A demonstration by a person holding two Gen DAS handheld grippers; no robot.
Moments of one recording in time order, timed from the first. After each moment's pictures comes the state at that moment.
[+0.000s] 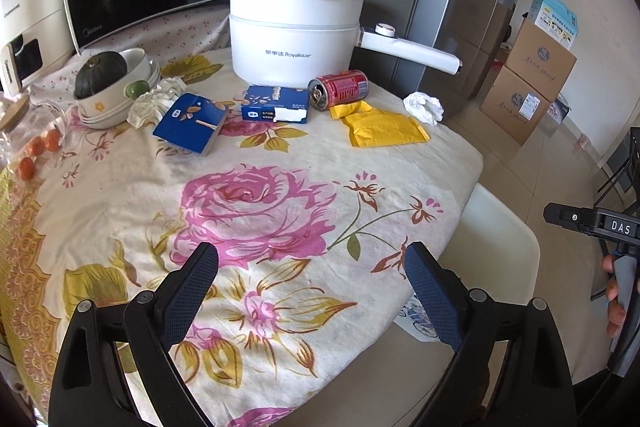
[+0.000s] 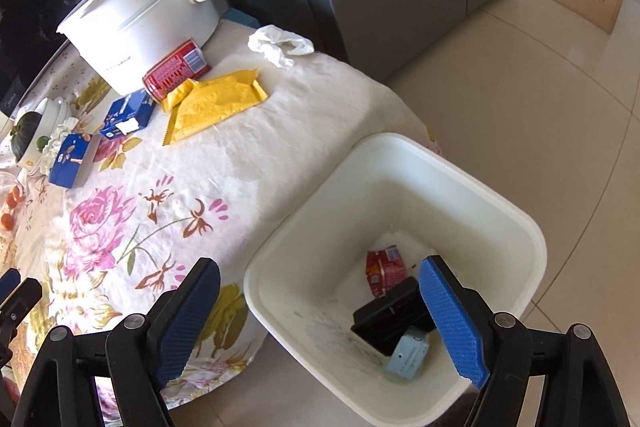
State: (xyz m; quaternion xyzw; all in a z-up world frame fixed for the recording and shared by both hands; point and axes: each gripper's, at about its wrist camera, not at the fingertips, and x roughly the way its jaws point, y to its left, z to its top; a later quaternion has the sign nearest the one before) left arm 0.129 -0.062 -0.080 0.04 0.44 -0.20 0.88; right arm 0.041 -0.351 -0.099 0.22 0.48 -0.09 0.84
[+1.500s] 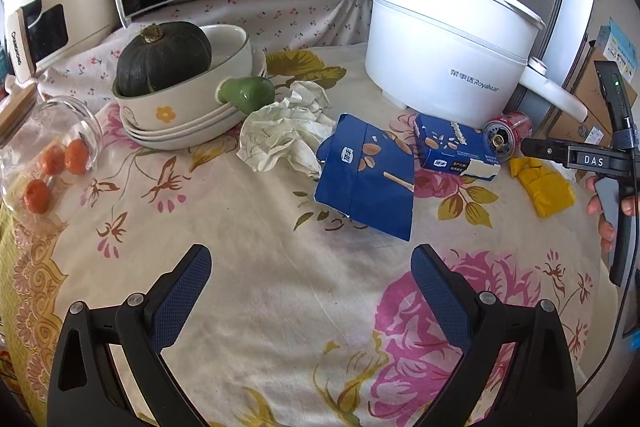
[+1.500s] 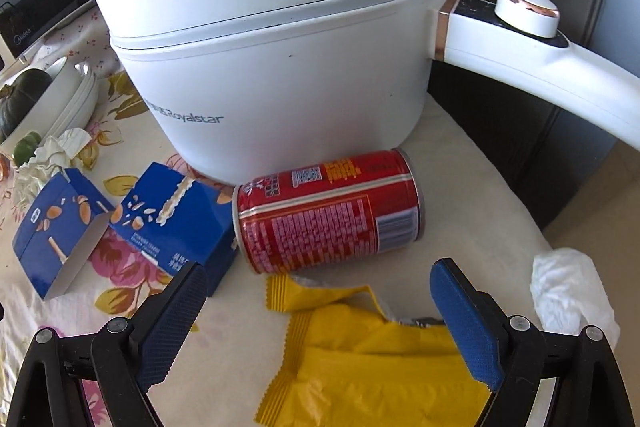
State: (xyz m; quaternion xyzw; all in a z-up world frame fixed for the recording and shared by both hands) left arm 0.299 0.041 -0.143 0.03 0.44 -0.13 0.89; right arm 0.322 -0.258 -0.145 0.06 0.45 0.05 0.89
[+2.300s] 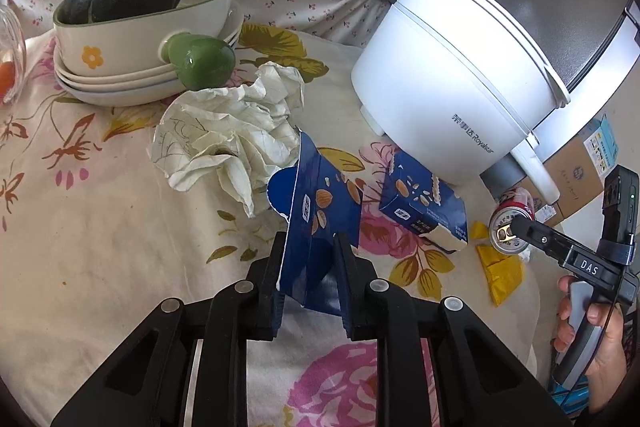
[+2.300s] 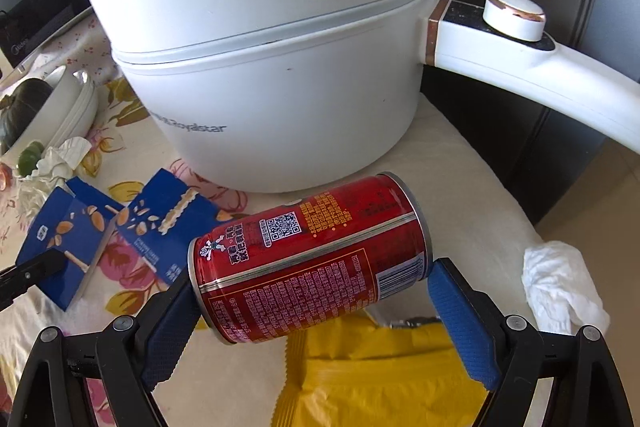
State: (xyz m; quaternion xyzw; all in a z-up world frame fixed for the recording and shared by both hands) left arm 0.343 0.027 -0.166 -0.15 0.47 -0.17 0.86; right arm 0.306 -0.264 -0.125 0.07 0.46 0.04 0.89
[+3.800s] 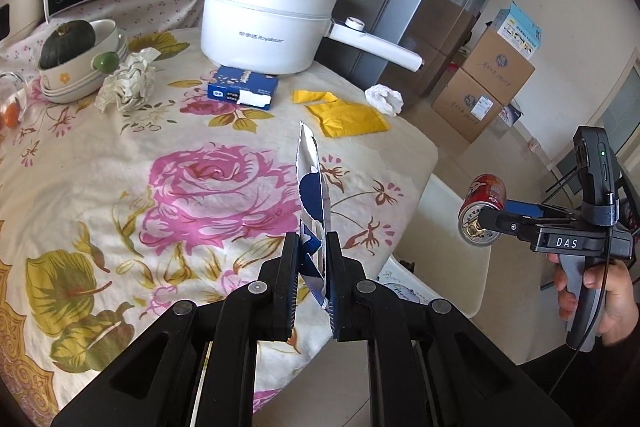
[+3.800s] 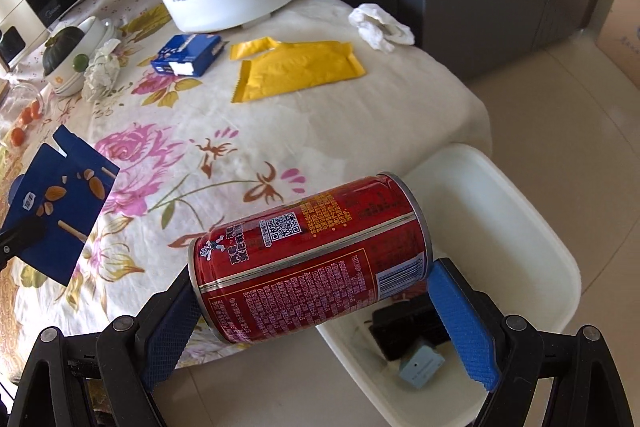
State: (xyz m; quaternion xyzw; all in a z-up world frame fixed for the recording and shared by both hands) left arm 0.123 -0.038 -0.089 -0.02 0.46 -0.30 0.84; right arm 0.060 -0.302 -0.099 0.13 0.50 -0.03 0.85
